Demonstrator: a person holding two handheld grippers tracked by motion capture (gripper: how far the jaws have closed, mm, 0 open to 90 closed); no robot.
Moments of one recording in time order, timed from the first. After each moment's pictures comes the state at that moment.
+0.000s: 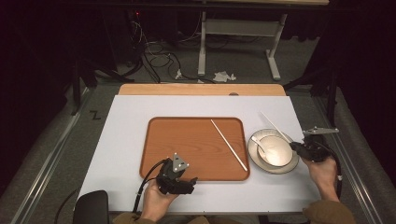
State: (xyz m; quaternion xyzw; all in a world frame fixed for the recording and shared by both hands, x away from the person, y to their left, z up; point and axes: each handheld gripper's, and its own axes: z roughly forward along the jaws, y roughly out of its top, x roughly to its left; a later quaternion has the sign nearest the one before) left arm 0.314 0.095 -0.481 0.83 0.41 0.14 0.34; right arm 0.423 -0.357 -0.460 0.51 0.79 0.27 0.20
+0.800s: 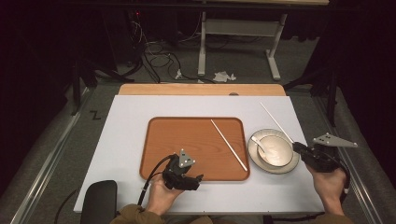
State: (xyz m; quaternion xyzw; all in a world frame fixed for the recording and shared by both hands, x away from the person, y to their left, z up) left arm 0.328 0.083 -0.480 0.84 0.39 0.13 0.36; right arm 0.366 -0.342 -0.421 0.47 0.76 0.37 0.25
